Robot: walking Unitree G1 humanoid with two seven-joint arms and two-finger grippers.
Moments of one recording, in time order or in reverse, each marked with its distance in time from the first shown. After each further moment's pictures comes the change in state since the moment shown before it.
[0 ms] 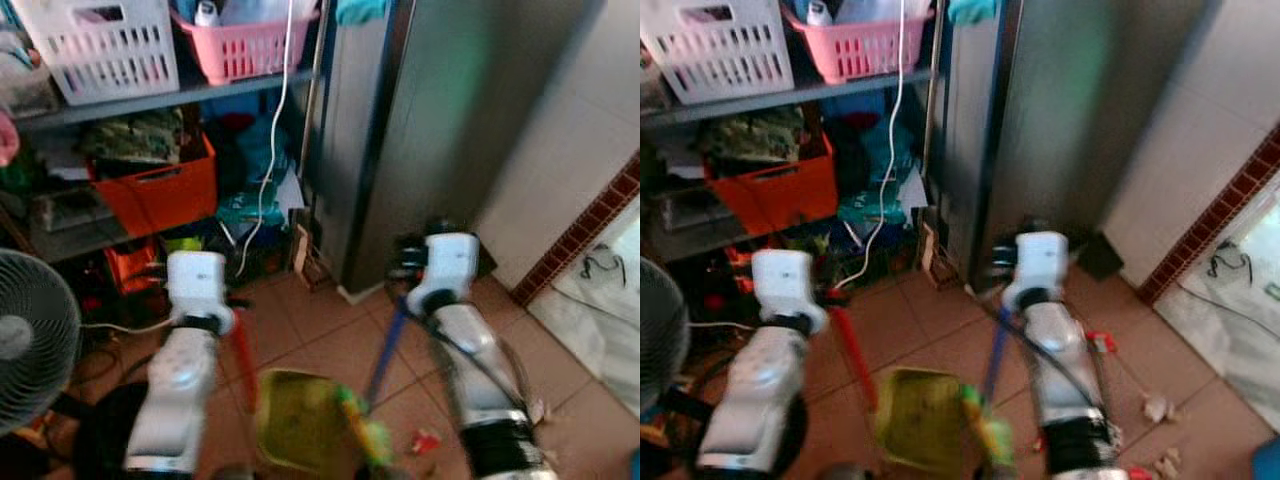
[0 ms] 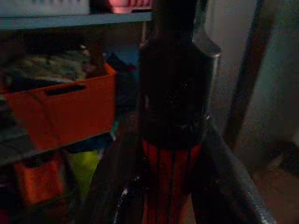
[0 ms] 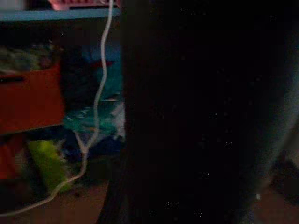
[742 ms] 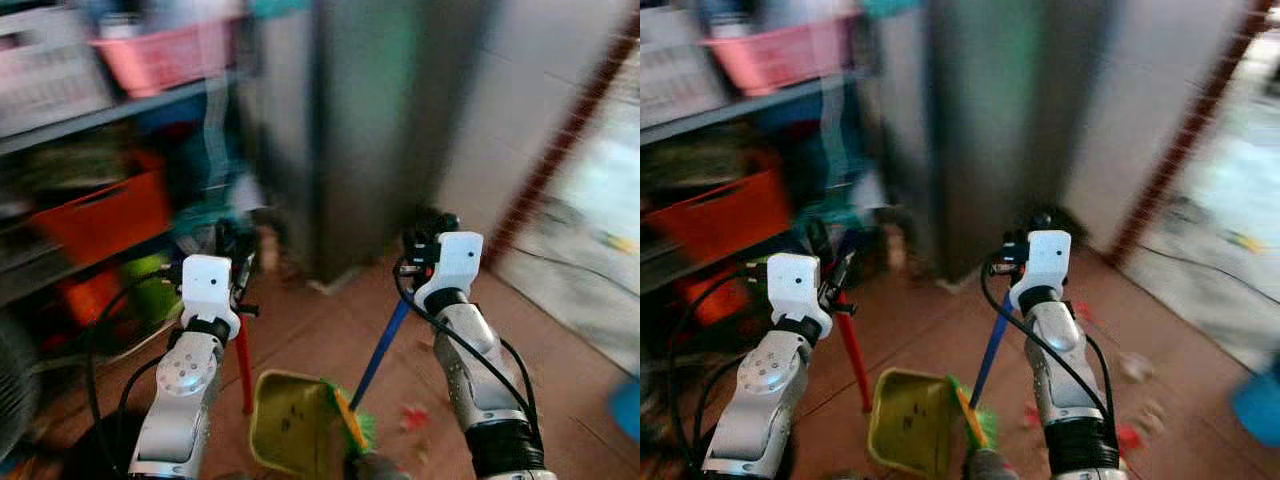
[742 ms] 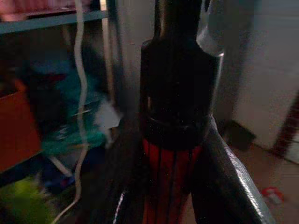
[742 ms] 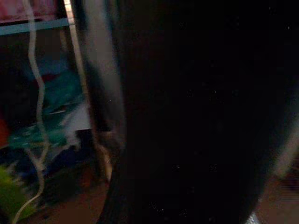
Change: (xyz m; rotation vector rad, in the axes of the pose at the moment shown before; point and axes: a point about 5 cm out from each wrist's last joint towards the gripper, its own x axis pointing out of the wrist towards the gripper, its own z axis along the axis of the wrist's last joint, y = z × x) left arm -0.004 -0.010 0.001 -0.005 -0.006 -0.079; right arm -0.001 -0.006 0.004 0.009 -0.021 -0.031
